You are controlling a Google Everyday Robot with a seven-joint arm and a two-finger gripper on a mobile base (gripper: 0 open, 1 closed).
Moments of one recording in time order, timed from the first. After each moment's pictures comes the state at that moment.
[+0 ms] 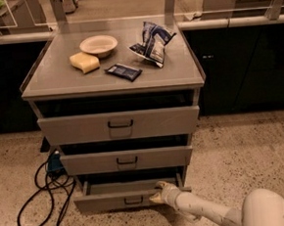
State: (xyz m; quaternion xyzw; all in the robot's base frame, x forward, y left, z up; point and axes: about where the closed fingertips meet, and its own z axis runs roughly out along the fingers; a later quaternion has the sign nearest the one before) arm 0.662 -0.088 0.175 -0.41 0.80 0.01 0.45
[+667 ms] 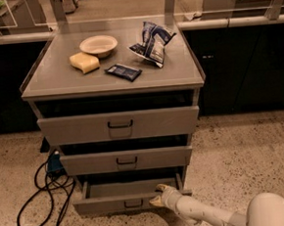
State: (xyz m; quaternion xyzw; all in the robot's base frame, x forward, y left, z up) arm 0.649 -0.087 0.177 -0.40 0.79 0.00 0.45
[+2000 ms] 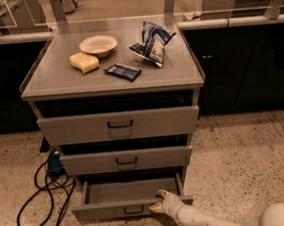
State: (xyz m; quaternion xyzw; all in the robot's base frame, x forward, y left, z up) arm 0.618 -0.086 0.179 -0.39 0.79 0.00 0.47
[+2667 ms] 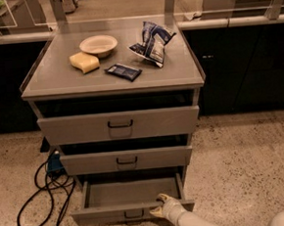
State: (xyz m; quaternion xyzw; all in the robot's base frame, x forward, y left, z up) arm 0.598 -0.085 0.178 -0.39 0.79 -0.01 0.47
